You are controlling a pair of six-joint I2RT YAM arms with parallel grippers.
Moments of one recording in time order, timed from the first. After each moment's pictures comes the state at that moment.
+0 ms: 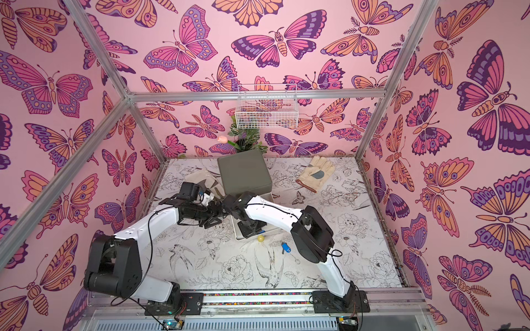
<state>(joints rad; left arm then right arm) -0.18 1.48 0.94 -0.56 0.66 -0.61 1.04 2.10 1.78 -1.22 0.19 0.49</state>
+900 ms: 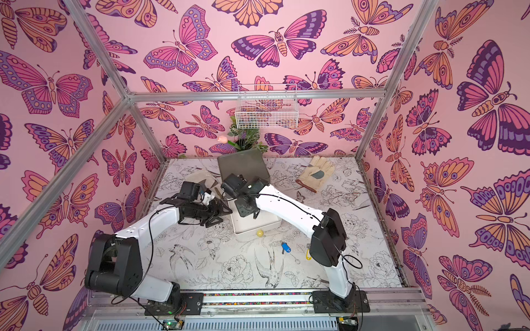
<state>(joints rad) -0.18 1.49 0.94 -0.55 0.68 -0.61 1.01 1.95 1.95 -1.17 0.33 0.44</state>
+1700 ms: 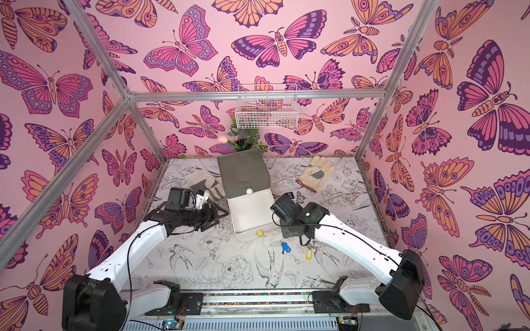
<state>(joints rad) -0.22 1.19 0.85 -0.58 0.65 -0.68 0.90 1.30 1.09 -1.05 0.28 0.59</state>
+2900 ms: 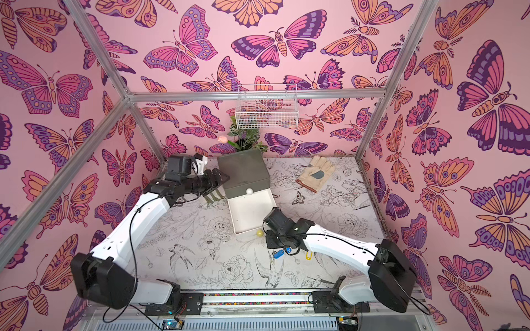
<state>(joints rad) -0.25 1.47 1.37 -0.61 0.45 -0.65 0.97 1.39 0.88 -0.59 0.01 0.73</state>
